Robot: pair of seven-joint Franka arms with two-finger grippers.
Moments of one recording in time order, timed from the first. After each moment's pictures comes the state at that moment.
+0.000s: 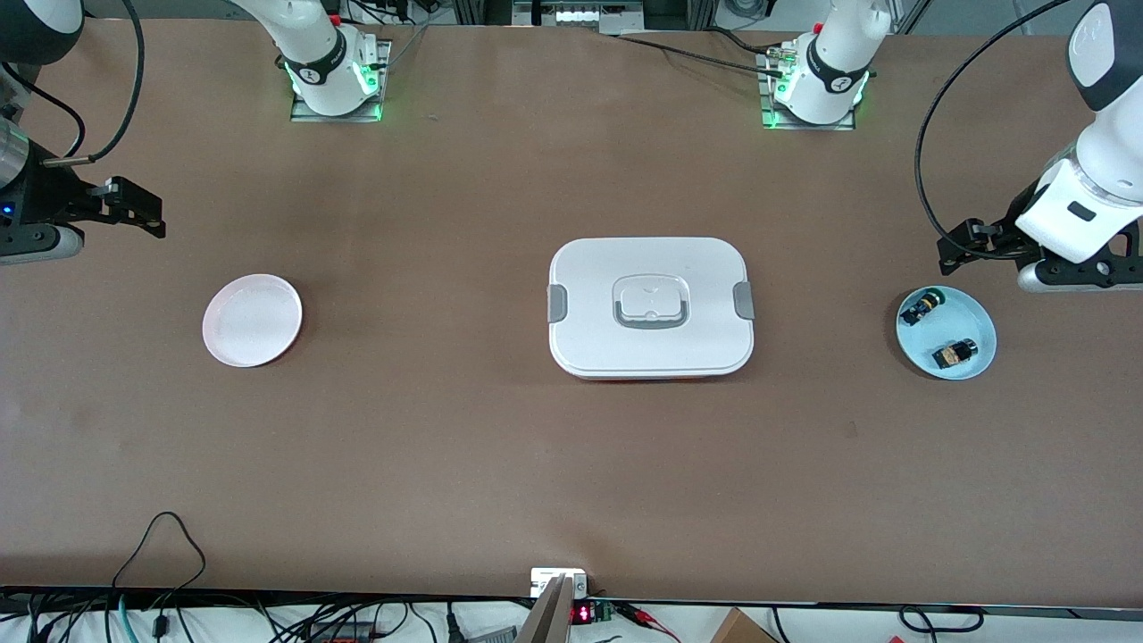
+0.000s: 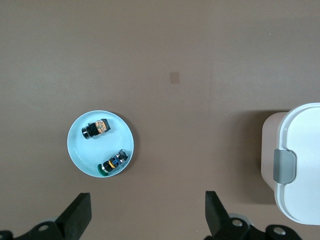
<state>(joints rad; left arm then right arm) -0.03 0.01 0.01 -1.77 0.06 1.80 -0.07 0.16 0.06 -0.15 -1.59 -0.05 1.60 -0.16</state>
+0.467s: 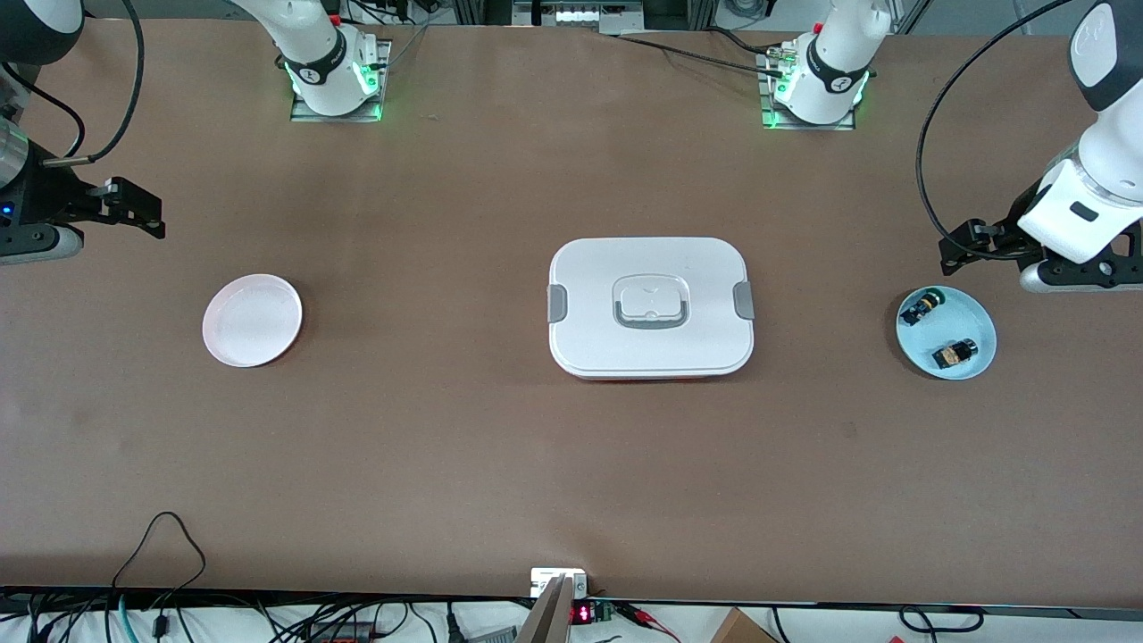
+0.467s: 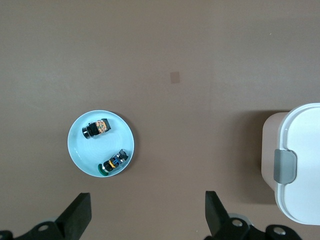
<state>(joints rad) -0.03 0.01 0.01 -1.76 0.06 1.79 -0.07 0.16 0.06 -0.15 -1.59 -0.05 1.61 -0.16</state>
